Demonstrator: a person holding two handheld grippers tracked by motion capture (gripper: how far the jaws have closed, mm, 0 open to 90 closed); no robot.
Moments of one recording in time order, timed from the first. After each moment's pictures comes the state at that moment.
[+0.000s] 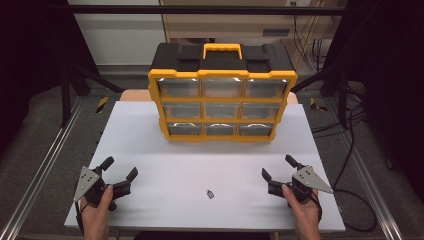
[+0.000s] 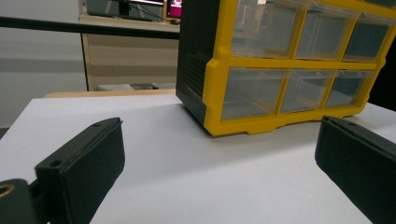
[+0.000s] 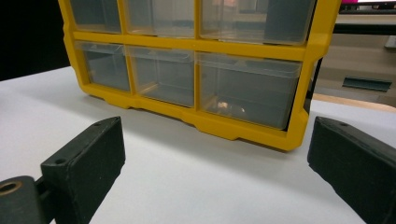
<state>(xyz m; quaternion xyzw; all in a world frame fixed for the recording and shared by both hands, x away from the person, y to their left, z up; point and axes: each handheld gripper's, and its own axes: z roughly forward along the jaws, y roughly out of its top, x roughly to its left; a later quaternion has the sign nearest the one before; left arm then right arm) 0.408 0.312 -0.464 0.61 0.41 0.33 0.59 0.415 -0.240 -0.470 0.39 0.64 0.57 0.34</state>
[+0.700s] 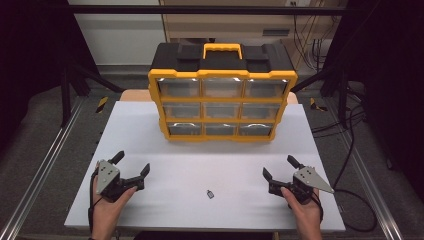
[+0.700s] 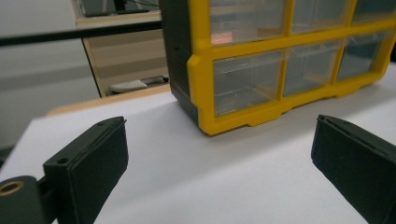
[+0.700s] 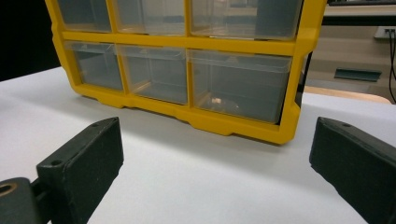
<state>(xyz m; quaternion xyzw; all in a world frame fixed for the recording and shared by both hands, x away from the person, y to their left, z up) 0.422 0.263 -0.441 0.68 0.35 0.39 0.51 0.413 -0.240 -0.466 0.41 0.64 0.56 0.34</state>
